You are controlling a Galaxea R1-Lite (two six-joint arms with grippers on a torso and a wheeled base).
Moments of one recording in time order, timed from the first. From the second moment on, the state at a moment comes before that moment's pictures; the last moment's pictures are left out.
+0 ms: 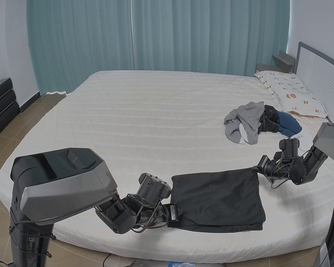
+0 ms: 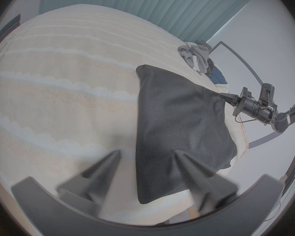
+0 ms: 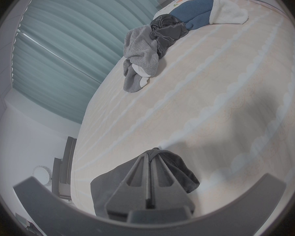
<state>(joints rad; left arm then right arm) -0.68 2.34 -0.94 -0.58 -0.06 -0.68 0.00 2.31 -0.92 -0.75 0.28 0.72</state>
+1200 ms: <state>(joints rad) -0.68 2.31 -0.90 -0.53 -0.08 -0.70 0.00 2.31 -0.92 -0.75 0.28 0.71</state>
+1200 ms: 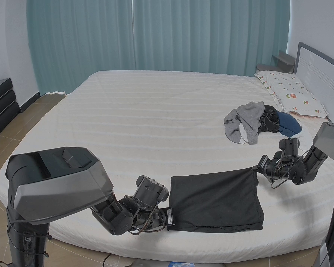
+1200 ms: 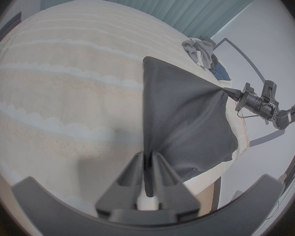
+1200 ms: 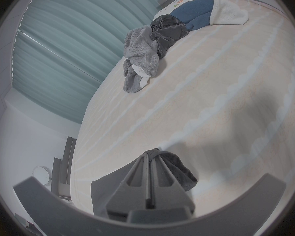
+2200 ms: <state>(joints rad) -0.61 2.50 -1.35 -0.51 0.04 -0.86 0.06 2.08 -0.45 -0.81 0.29 0.66</state>
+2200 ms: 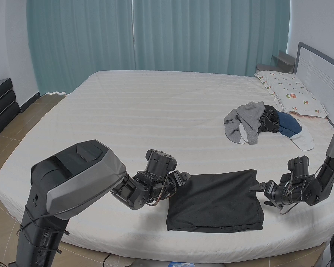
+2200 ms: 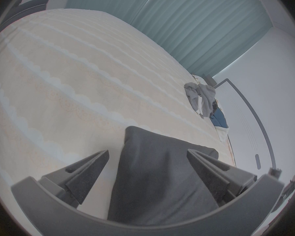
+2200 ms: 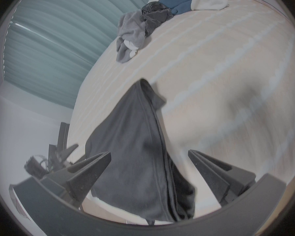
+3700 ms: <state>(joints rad) -0.59 2.58 -1.50 -0.43 0.12 -0.96 0.08 2.08 -0.19 -0.91 0.28 0.52</state>
